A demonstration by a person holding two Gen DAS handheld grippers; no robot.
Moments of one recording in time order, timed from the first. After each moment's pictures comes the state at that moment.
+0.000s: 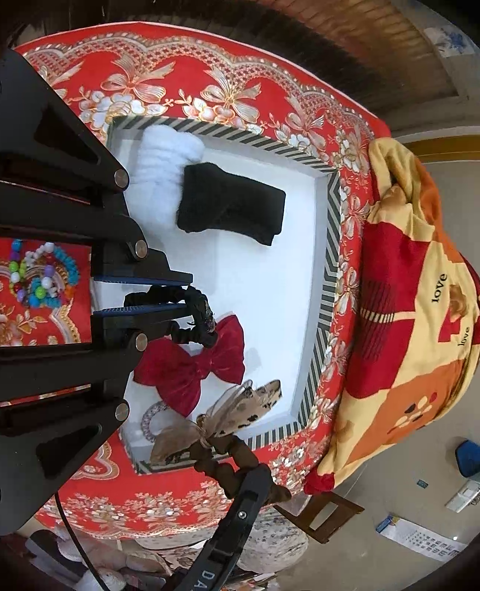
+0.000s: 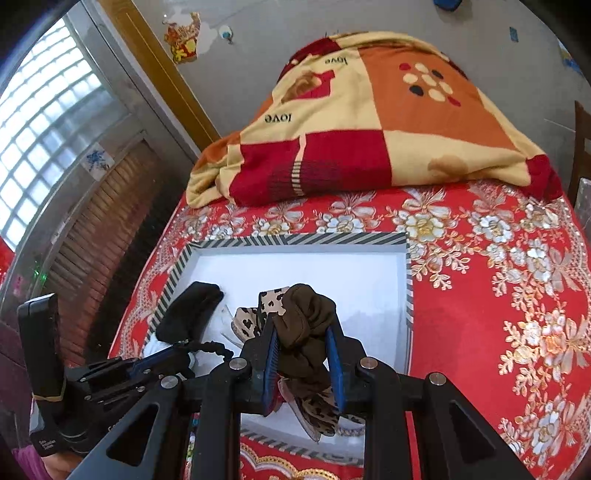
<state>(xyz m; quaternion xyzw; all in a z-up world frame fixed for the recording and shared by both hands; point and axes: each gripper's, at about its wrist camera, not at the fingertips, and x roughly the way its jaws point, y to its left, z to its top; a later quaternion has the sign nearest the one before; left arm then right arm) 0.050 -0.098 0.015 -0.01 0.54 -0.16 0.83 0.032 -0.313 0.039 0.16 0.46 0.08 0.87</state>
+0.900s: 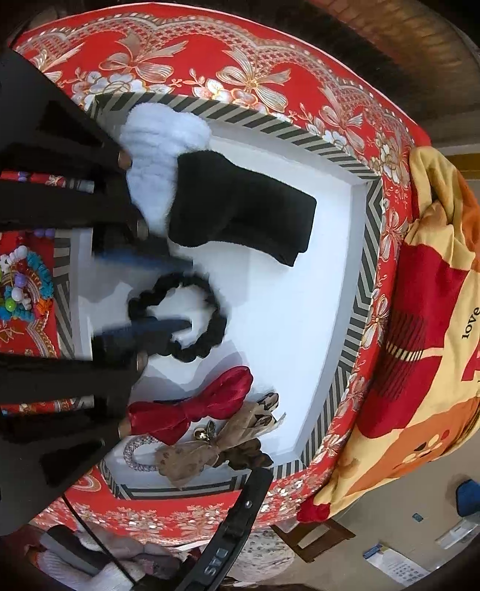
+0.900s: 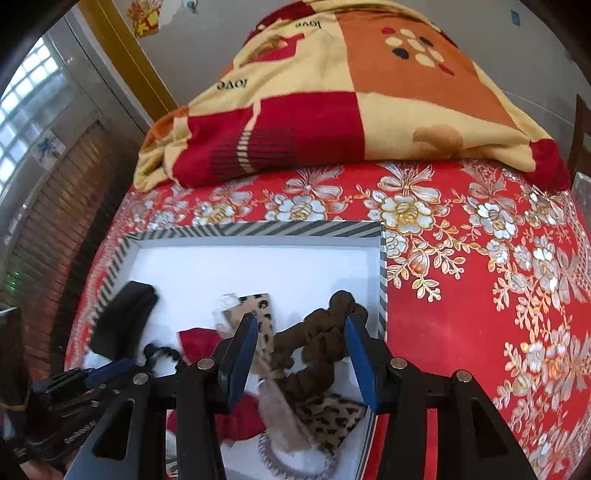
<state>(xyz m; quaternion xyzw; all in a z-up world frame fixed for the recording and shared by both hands) 0.074 -0.089 -0.022 -0.04 0.58 -0.13 0.81 0.075 -0.332 -0.006 0.14 0.50 0.04 0.85</state>
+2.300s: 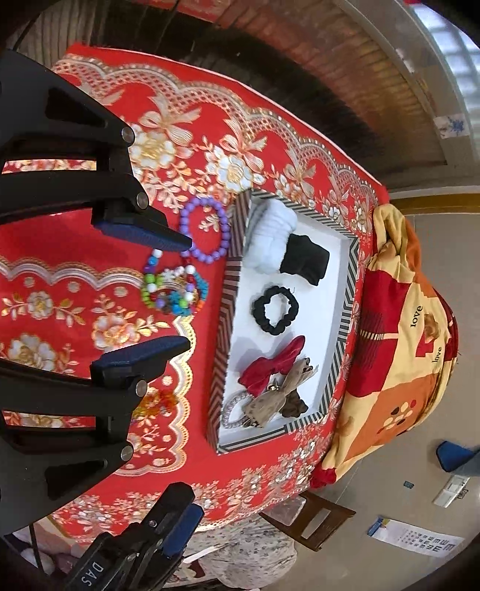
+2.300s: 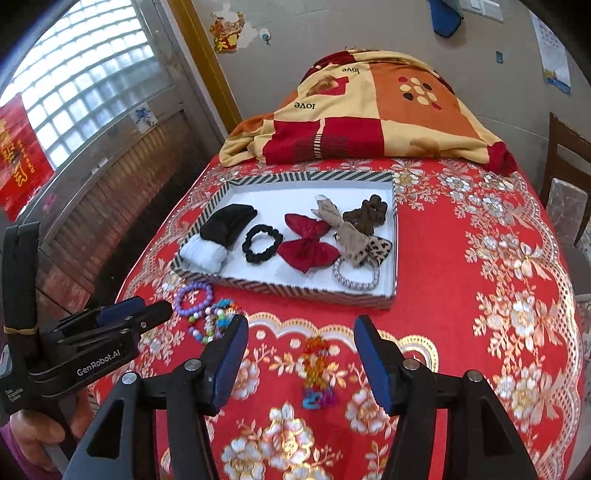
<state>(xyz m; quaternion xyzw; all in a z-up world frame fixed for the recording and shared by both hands) -0.104 -0.066 0.057 -0.01 0.50 -0.09 0.86 -0.148 -0.271 0.059 0.11 0.44 0.08 0.89</state>
